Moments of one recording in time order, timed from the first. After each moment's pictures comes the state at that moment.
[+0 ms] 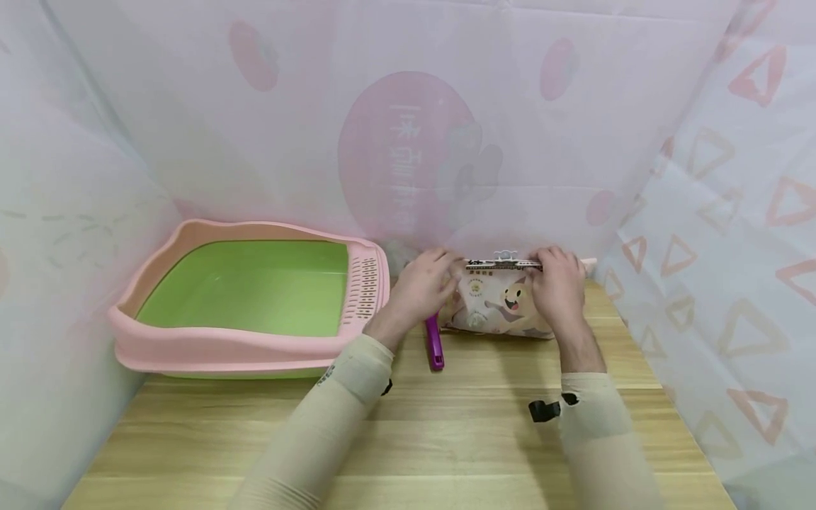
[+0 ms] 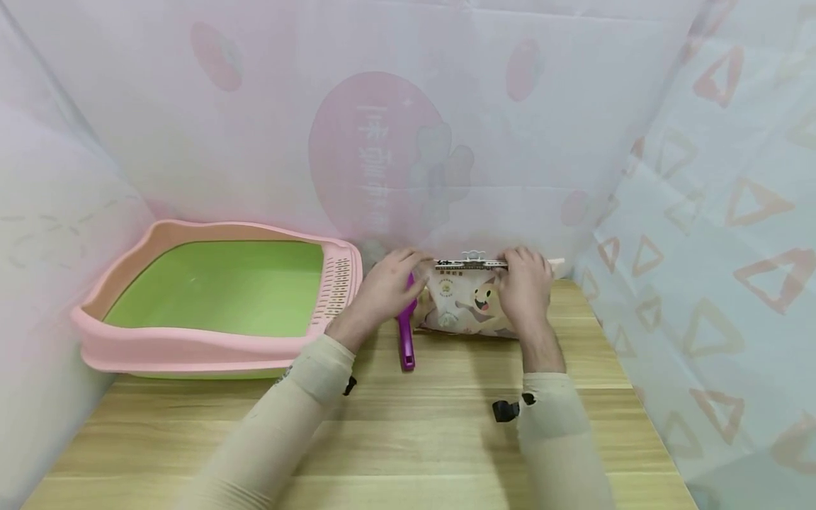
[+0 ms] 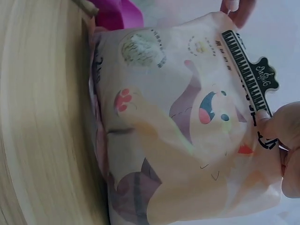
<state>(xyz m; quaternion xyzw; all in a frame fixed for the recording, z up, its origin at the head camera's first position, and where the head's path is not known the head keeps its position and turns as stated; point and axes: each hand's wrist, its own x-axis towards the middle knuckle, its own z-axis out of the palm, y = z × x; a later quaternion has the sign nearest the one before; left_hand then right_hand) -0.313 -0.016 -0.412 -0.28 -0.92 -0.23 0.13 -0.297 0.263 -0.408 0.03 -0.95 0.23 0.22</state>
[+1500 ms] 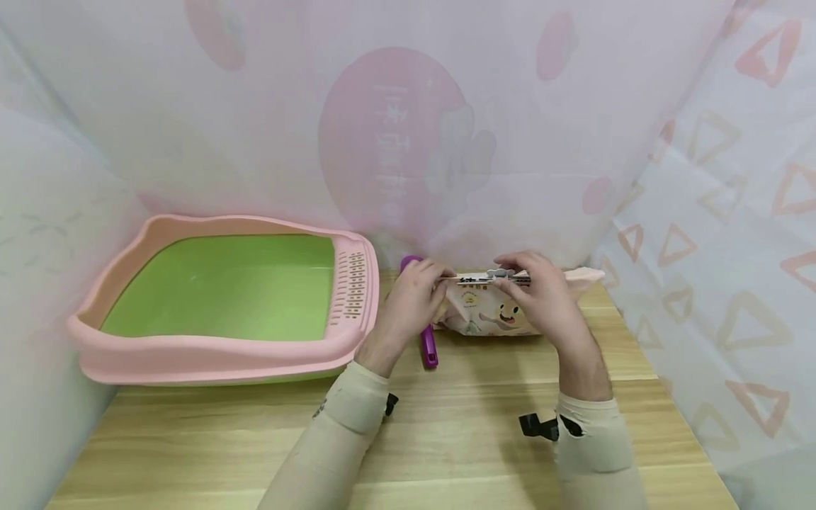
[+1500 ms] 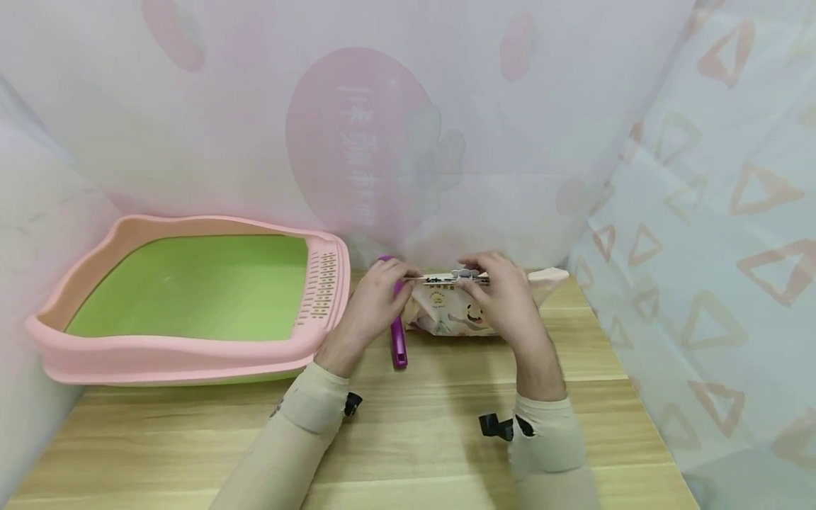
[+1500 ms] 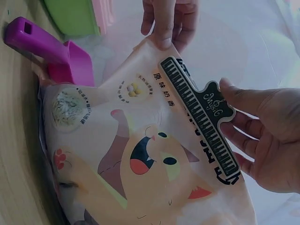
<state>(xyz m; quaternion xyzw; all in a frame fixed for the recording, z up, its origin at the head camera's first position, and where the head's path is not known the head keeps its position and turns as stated) -0.257 -0.013 -0.422 -0.27 -0.89 -0.32 0.18 -0.217 0.240 -0.370 0.15 -0.92 0.35 0.14</state>
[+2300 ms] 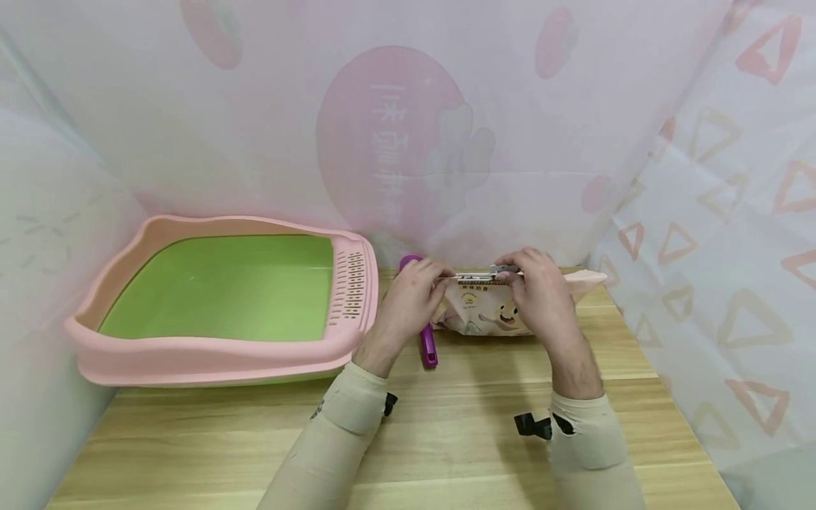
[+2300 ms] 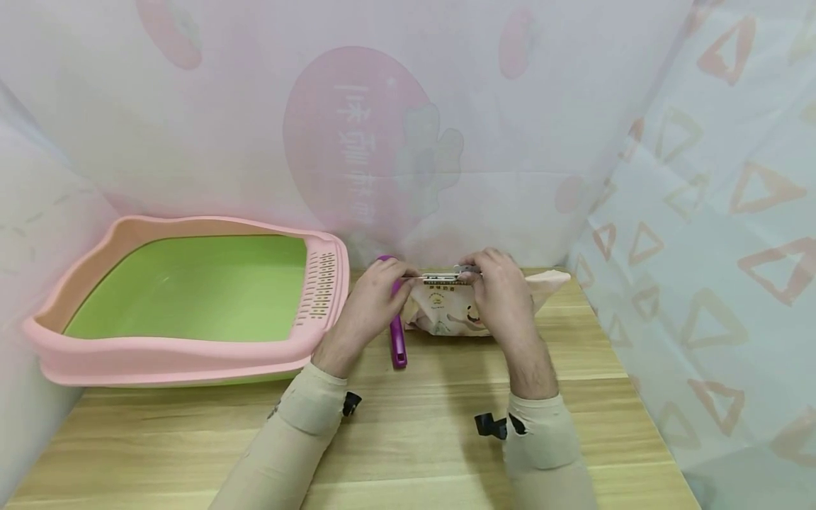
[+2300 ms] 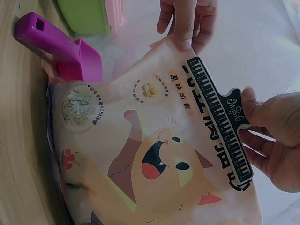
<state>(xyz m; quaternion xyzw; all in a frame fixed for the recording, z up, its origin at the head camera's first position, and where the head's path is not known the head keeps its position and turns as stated) -0.250 -0.018 -0.418 -0.27 -0.89 -0.32 0.18 -0.218 0.226 -0.376 0.14 -0.93 0.27 0.22</state>
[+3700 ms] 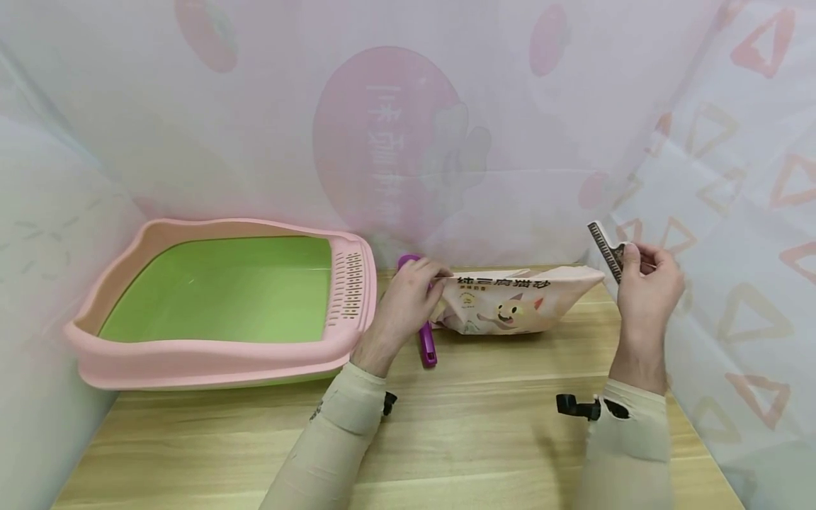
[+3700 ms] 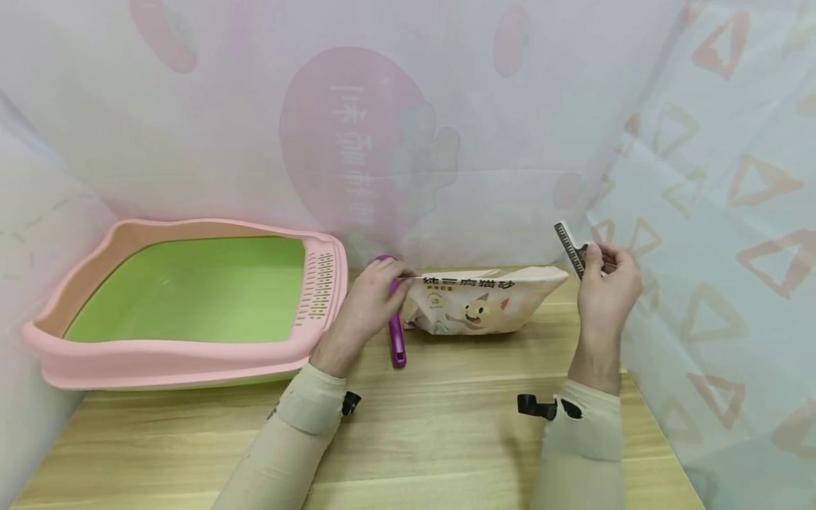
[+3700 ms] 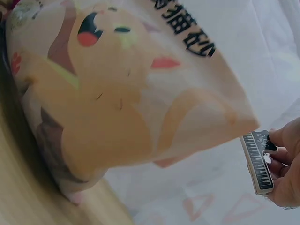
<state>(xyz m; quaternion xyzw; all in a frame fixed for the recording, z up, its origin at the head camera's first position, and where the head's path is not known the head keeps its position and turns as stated) -0.252 -0.020 -0.419 -0.28 -0.88 -0.33 0.17 -0.220 0.348 -0.376 -0.23 -0.76 0.49 0.35</state>
